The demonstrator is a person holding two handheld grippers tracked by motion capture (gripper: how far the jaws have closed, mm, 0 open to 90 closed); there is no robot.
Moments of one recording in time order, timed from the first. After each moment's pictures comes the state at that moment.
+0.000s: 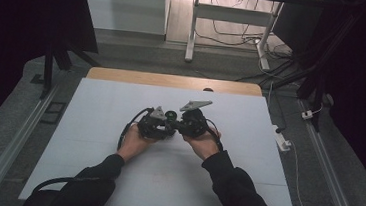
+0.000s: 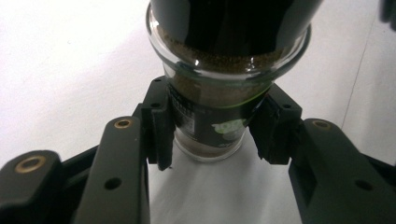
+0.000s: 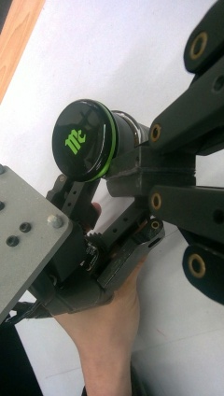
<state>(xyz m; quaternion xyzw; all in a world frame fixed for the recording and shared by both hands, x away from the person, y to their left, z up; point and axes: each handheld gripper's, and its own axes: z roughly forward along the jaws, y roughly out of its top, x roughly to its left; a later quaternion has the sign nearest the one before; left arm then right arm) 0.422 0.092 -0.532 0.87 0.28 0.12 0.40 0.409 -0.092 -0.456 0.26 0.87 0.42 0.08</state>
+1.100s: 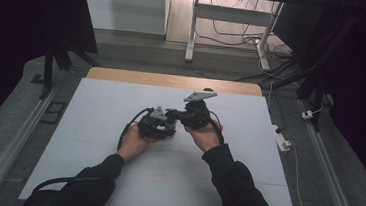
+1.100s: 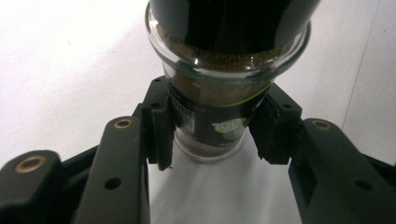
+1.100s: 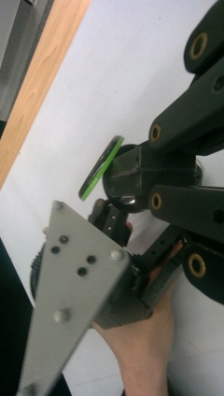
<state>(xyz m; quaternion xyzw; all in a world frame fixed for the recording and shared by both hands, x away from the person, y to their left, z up) 0.422 0.092 -0.532 0.87 0.28 0.12 0.40 0.426 -0.095 -0.437 0.28 0.85 0.44 0.10</state>
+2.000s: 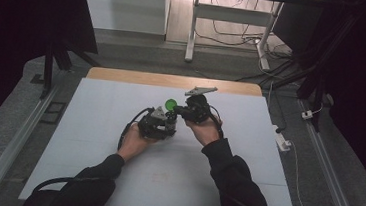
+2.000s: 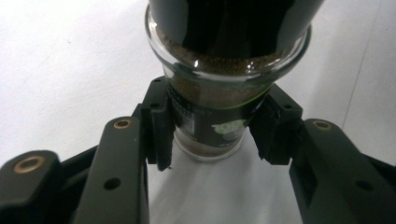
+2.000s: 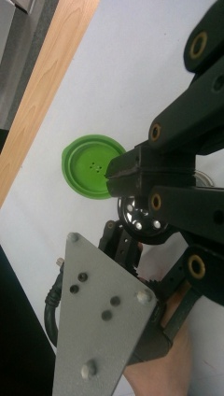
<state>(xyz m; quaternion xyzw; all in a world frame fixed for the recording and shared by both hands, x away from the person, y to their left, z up) 0.422 0.090 -0.530 0.87 0.28 0.12 0.39 0.444 -0.094 -0.437 0.29 0.85 0.44 0.10</state>
